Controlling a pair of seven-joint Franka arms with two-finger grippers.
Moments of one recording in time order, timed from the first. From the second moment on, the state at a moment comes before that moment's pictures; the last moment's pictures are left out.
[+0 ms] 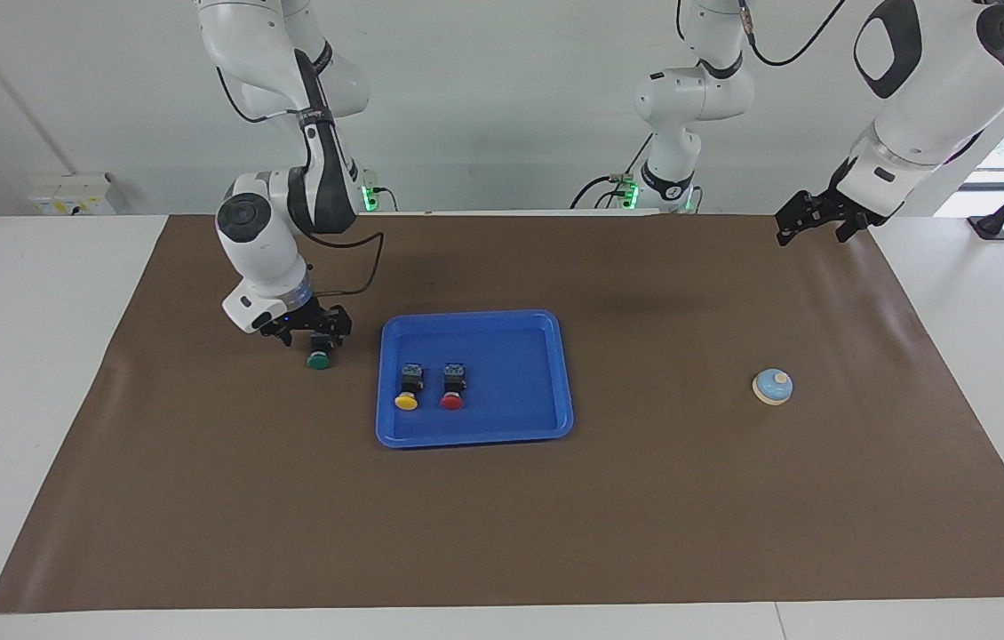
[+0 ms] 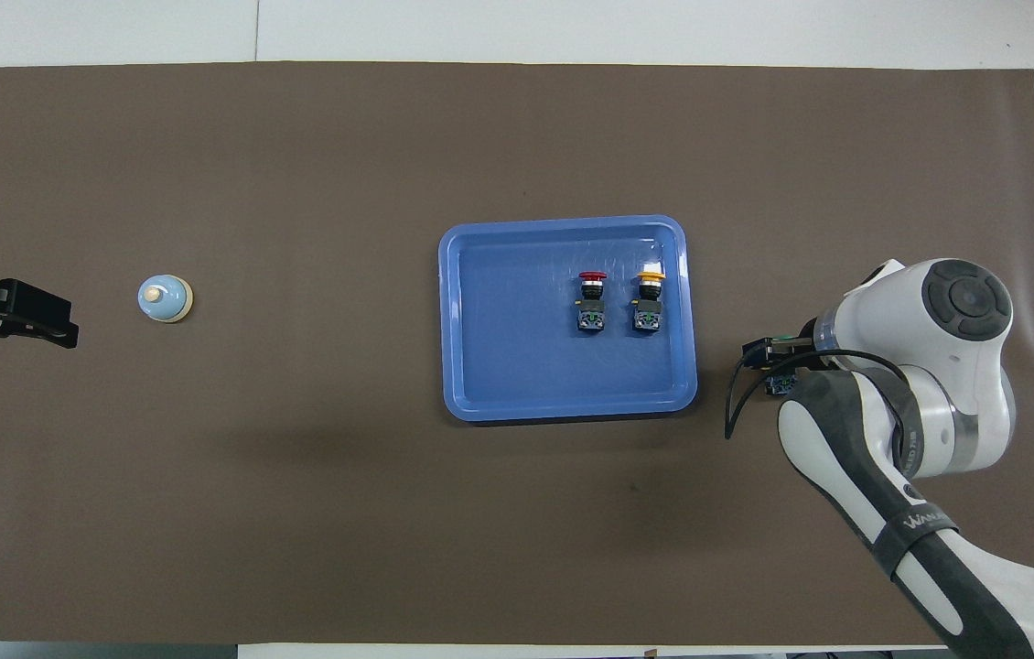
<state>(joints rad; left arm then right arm) 0.02 -0.03 -0.04 -1.67 -0.01 1.47 -0.01 0.11 0.08 -0.02 -2.29 0.01 2.30 0.11</state>
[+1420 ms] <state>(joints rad) 0.02 -0.03 -0.04 -1.67 -0.01 1.47 -0.01 0.33 0.15 -0.01 -1.85 0.02 1.97 0.29</state>
